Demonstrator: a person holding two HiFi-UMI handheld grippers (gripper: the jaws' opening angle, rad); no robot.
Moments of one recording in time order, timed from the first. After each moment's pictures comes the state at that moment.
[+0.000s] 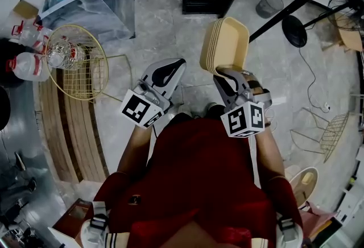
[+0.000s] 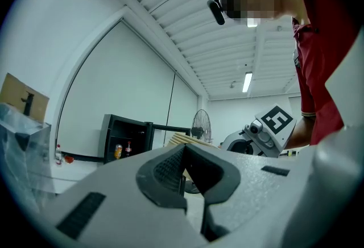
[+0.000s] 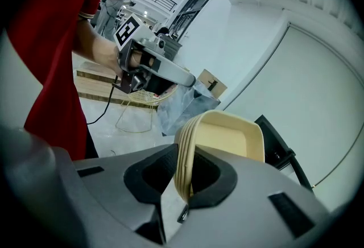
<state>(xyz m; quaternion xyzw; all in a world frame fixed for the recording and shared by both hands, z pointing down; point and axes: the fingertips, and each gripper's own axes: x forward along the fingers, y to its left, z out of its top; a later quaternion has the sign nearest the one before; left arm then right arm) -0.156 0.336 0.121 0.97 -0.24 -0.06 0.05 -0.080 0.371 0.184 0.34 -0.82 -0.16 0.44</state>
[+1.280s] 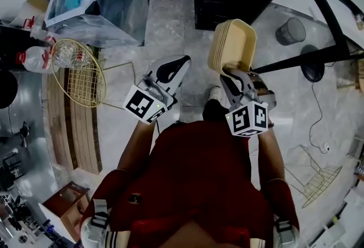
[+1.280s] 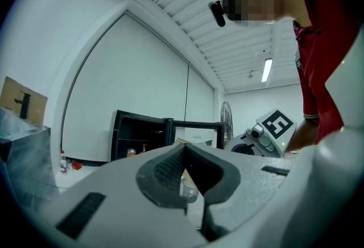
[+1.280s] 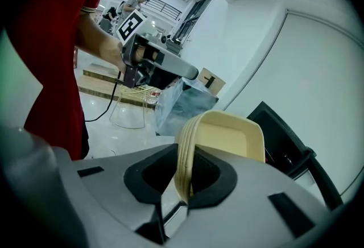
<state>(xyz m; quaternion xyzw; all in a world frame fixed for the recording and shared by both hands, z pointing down) -0.045 0.110 0.132 0.95 -0.32 -0.03 0.05 0.040 0.139 0.209 0.28 -0.85 -0.15 0.41</state>
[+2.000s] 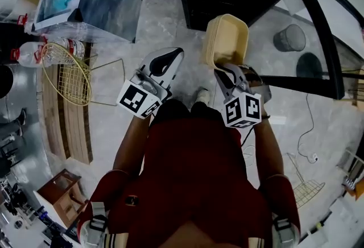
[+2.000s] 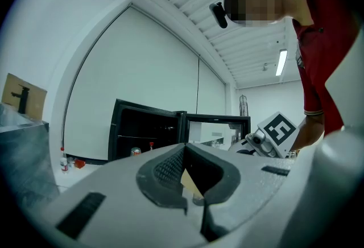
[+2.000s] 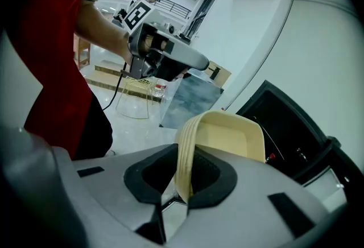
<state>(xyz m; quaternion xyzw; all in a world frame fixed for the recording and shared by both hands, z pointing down) 0.038 -0.016 0.159 0.93 -0.37 -0.01 0.06 0.126 0.015 0.257 0.21 -0.86 -0.16 0.43</state>
